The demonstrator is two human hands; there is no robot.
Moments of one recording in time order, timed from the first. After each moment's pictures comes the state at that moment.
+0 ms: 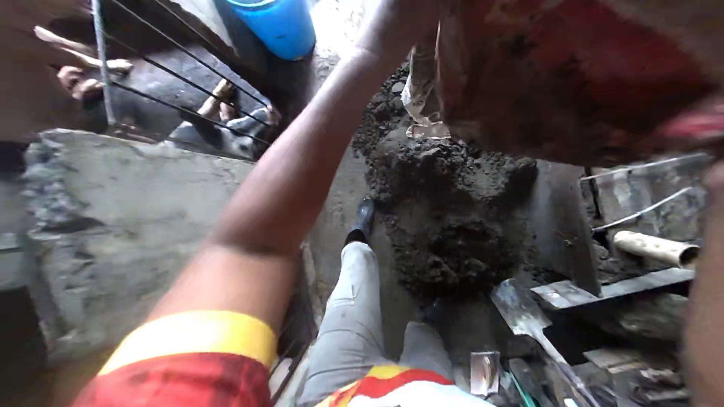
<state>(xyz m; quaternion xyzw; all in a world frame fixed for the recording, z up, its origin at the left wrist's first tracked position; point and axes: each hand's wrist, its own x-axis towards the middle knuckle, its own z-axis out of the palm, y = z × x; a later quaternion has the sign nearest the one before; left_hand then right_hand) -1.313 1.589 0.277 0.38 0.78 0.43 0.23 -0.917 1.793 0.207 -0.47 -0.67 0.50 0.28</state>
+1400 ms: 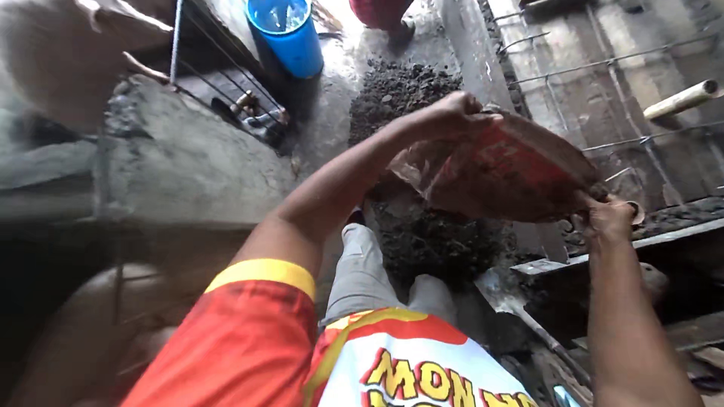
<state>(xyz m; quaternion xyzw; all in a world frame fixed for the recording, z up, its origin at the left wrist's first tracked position) -1.026 1.500 0.314 0.55 0.67 0.28 0.42 -0.672 1.648 0.165 -0.62 -0.56 0.48 0.28</state>
